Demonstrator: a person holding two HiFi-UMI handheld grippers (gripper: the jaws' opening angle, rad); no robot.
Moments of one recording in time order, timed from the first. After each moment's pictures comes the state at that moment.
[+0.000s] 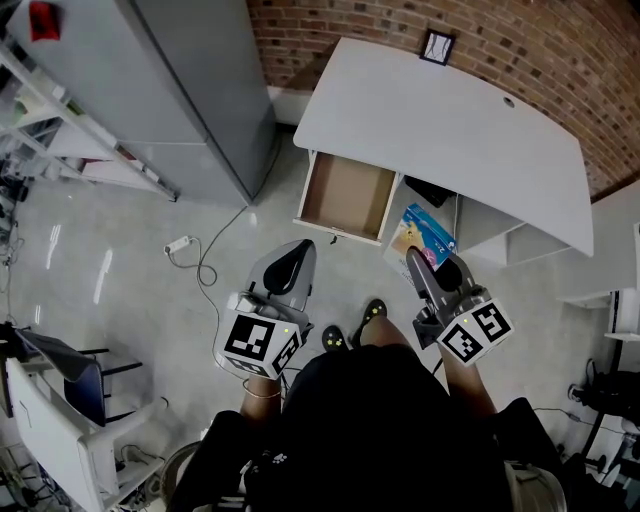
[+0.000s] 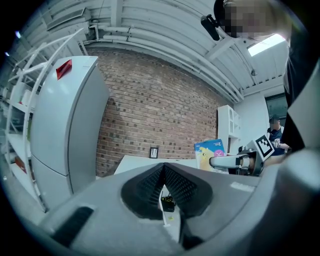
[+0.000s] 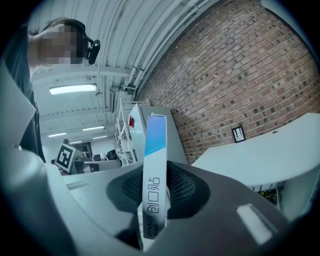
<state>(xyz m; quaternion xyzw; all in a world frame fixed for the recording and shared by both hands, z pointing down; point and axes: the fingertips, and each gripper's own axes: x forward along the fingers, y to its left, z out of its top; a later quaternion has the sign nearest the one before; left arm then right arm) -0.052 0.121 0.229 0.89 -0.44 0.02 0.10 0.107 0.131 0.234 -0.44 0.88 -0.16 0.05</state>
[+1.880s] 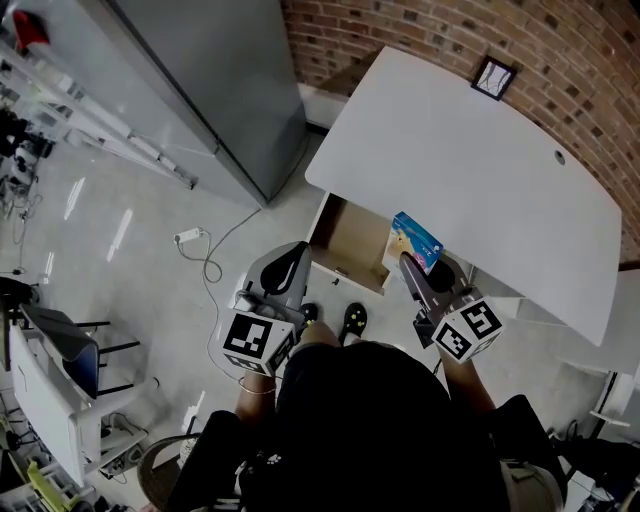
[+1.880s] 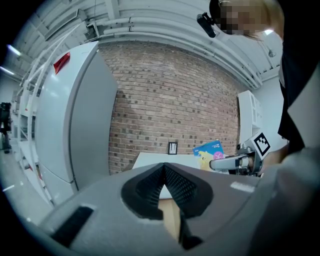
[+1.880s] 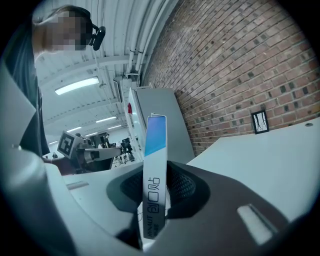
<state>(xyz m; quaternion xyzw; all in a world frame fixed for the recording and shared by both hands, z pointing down) -0.046 -0.048 0.266 0.85 -0.51 0.06 0.10 0.110 -0.061 0.297 -0.34 0.92 -0.18 -0.02</state>
